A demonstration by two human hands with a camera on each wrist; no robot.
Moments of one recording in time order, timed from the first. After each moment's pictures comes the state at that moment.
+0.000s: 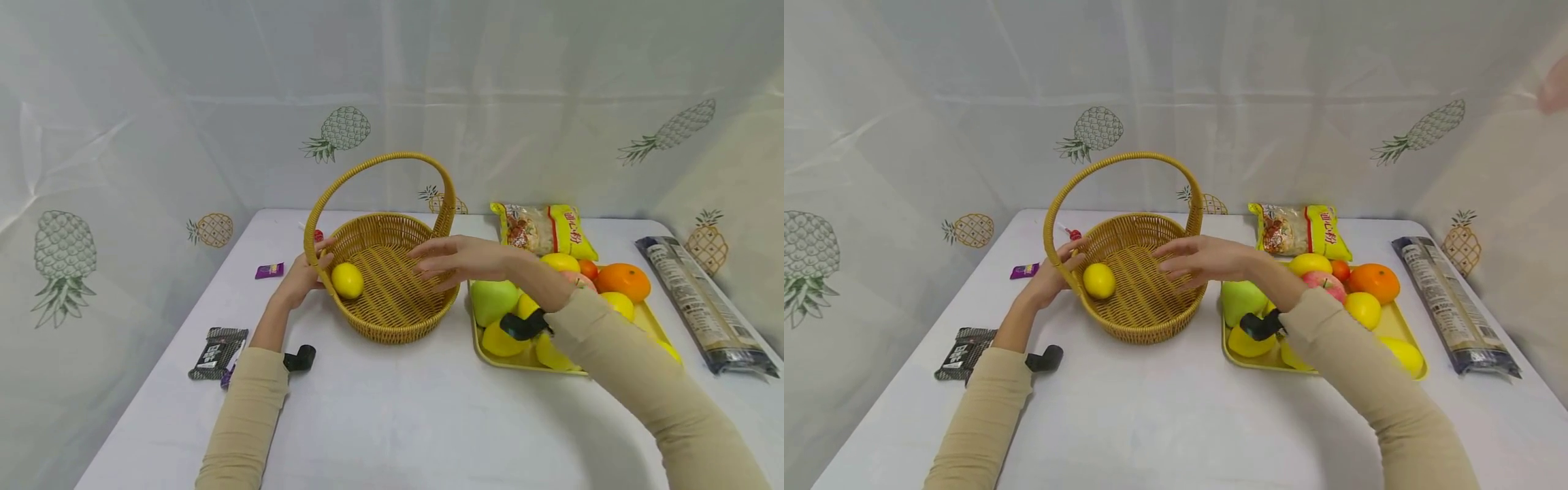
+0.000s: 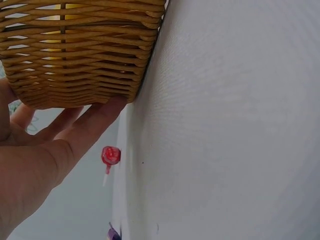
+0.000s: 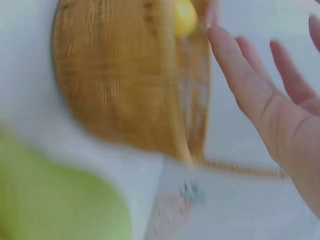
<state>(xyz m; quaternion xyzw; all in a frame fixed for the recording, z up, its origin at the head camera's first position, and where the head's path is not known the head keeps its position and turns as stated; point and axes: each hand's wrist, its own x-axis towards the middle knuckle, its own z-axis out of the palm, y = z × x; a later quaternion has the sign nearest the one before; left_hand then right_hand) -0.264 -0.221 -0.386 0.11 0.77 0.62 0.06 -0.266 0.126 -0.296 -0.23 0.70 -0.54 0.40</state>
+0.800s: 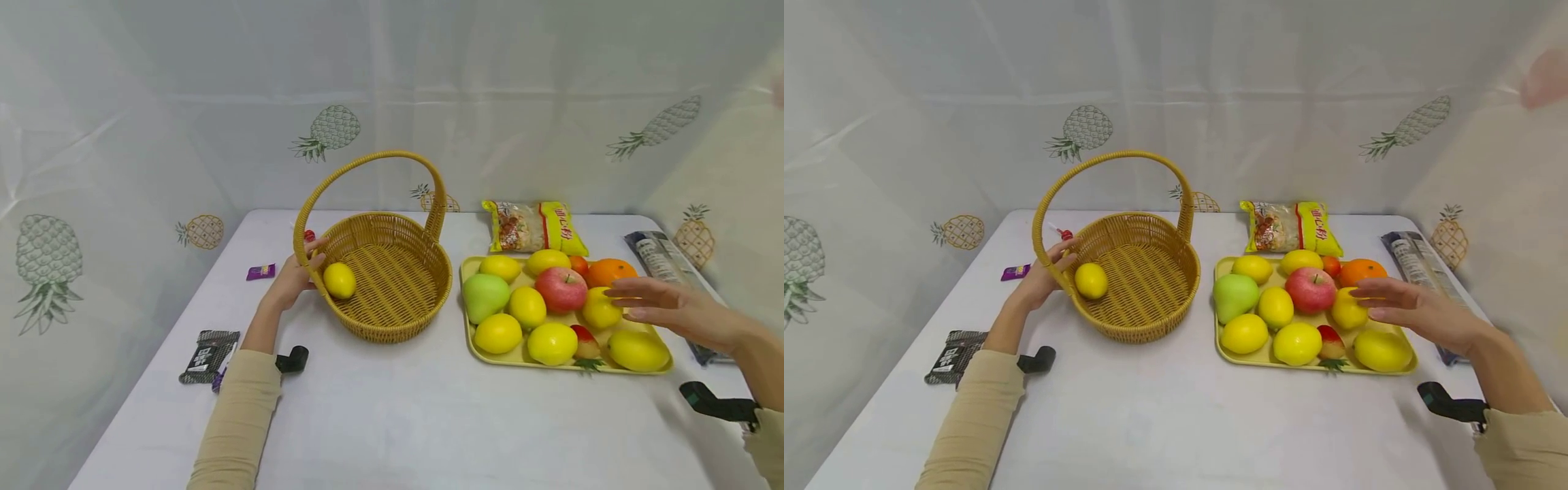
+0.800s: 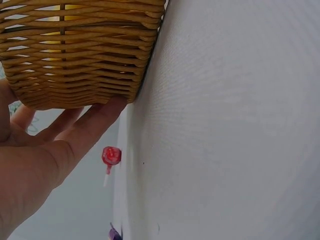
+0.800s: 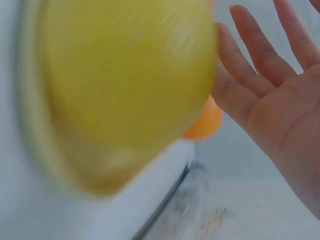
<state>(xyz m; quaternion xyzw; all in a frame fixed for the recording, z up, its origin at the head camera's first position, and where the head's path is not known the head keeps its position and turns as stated) -0.251 -0.213 -0.366 0.10 0.77 0.62 0.07 -0.180 0.417 -0.352 -0.20 0.85 -0.45 0.19</state>
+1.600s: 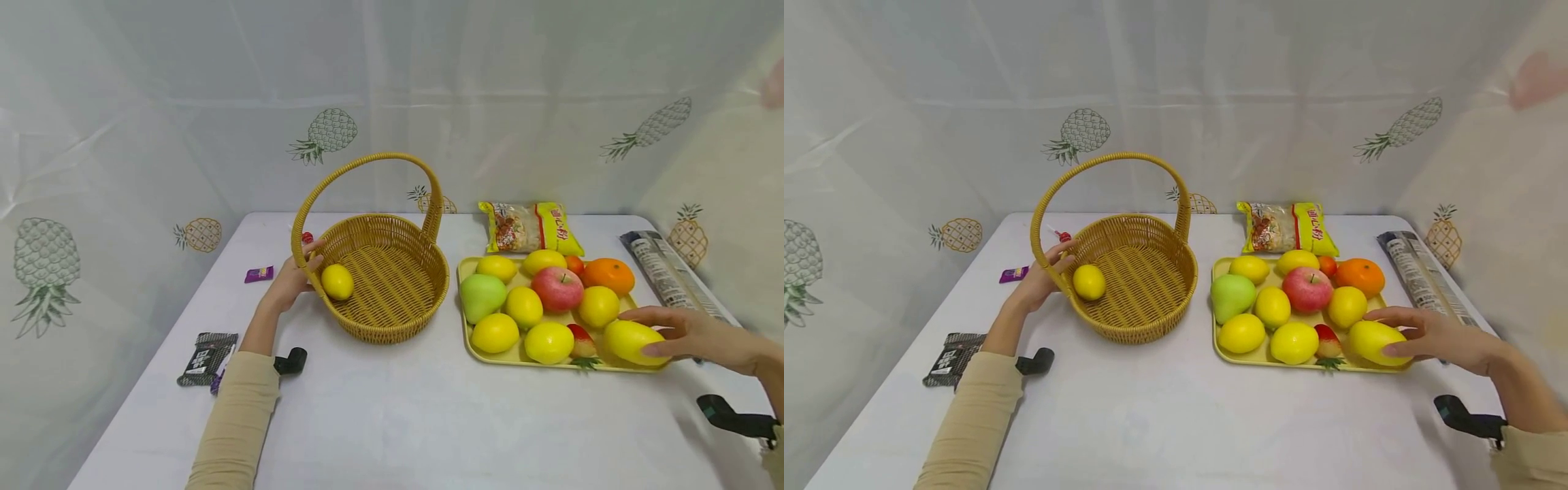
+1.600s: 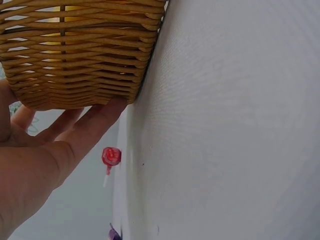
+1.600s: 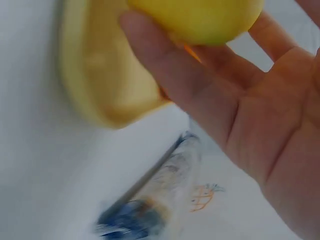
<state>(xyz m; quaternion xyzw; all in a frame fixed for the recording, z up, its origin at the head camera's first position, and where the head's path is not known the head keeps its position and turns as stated) -0.256 -0.216 -0.375 0.11 0.77 0.62 0.07 -0.161 0.441 -0.365 -0.12 0.89 -0.36 0.27</state>
